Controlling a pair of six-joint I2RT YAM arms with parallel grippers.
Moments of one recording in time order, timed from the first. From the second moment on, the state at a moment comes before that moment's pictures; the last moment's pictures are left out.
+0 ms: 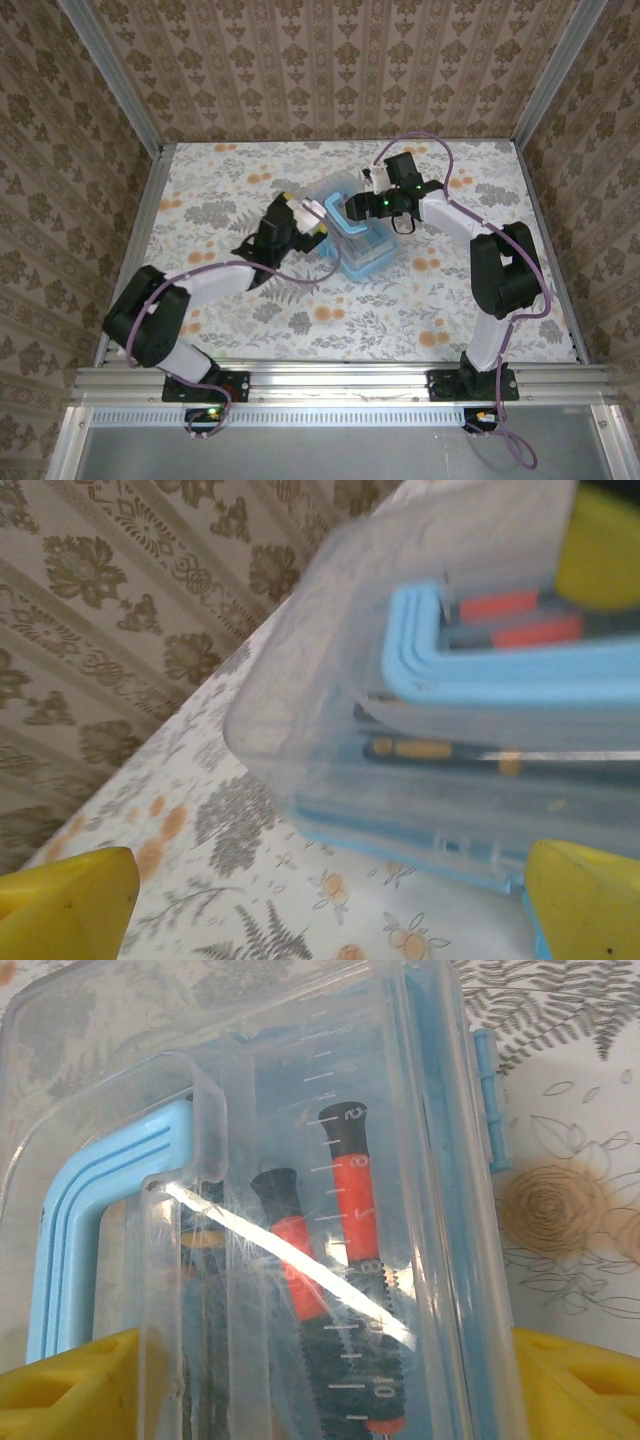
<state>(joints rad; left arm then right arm) -0.67 1.50 0.76 0.36 -0.16 0.43 0.33 1.83 1.34 -0.40 -0.38 0.15</state>
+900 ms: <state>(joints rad) -0.63 1.63 0.66 0.33 0.15 0.30 0.36 1.84 1.34 -0.46 -0.41 0.13</state>
